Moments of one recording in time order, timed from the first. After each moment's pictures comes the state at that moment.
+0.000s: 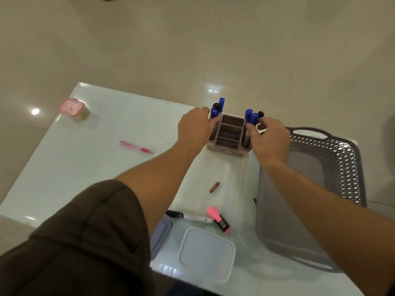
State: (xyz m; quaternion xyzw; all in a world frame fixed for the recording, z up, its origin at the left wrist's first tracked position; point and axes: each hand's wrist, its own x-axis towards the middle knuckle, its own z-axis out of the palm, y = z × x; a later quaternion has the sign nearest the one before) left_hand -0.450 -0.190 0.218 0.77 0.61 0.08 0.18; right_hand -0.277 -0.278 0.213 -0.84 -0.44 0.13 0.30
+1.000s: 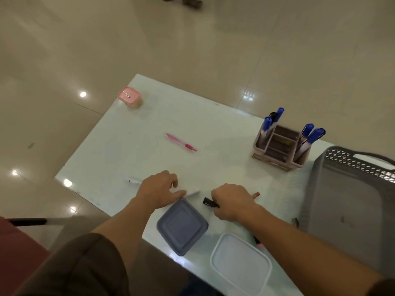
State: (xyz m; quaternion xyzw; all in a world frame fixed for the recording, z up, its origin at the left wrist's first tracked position) left_hand -0.695 -0.307 0.160 0.73 0.63 -0.15 0.23; right_hand -0.452 -0.324 0.171 -0.49 -0.81 0.28 -0.18
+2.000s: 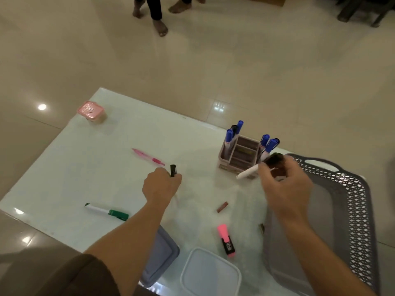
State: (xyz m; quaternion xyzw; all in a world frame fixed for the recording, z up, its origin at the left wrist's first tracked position) left_hand -0.578 -0.261 0.160 0.50 0.82 0.05 0.28; right_hand -0.328 -0.334 0.272 -0.76 -0.43 0.19 0.45
